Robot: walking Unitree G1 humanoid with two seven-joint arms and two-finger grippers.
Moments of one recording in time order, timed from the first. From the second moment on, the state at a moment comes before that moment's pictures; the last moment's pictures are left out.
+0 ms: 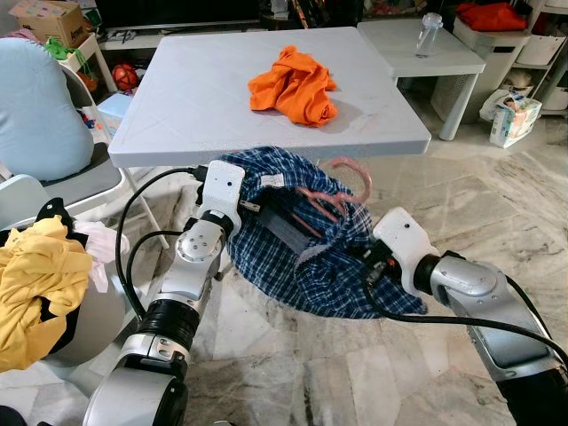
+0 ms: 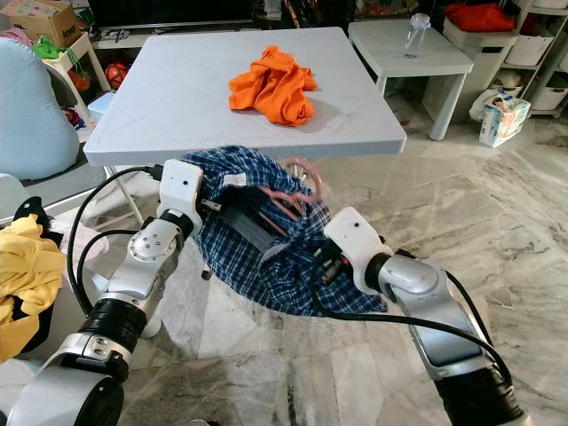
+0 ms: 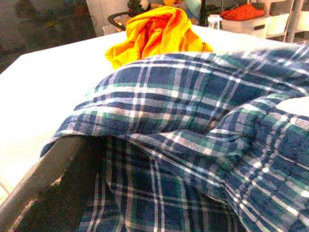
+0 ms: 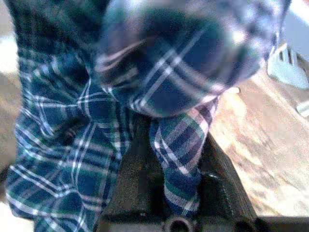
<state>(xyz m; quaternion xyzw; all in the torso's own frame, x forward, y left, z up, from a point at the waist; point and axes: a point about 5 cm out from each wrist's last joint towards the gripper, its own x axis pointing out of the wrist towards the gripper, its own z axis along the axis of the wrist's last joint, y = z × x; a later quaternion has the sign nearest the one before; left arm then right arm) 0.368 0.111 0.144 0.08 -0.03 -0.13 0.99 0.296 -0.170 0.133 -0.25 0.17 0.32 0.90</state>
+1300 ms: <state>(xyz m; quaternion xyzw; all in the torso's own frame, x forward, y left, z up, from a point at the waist) 0.358 0.083 0.127 -0.01 0.08 -0.26 0.96 0.308 -0.198 0.120 -0.54 0.09 0.24 0.80</state>
